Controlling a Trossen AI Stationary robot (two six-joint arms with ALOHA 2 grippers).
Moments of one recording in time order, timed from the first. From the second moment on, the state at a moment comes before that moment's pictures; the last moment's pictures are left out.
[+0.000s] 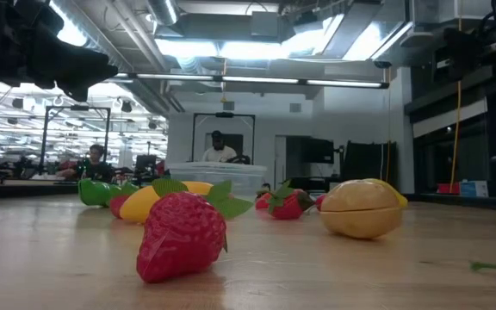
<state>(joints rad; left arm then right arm) -0.07 0.00 0.01 0.04 -0.17 -0.04 -0.01 0.00 0.05 0.07 -0.44 0.00</state>
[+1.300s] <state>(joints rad) -0.07 0.00 0.01 0.04 -0.18 -0.07 -0.01 0.00 0.05 0.08 -0.39 0.16</state>
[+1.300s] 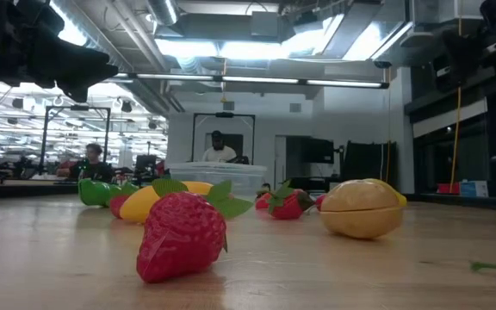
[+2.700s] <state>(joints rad) -0.07 0.77 0.35 0.22 -0.14 0.15 -0.01 0.68 0.38 0.04 0.05 -0.03</state>
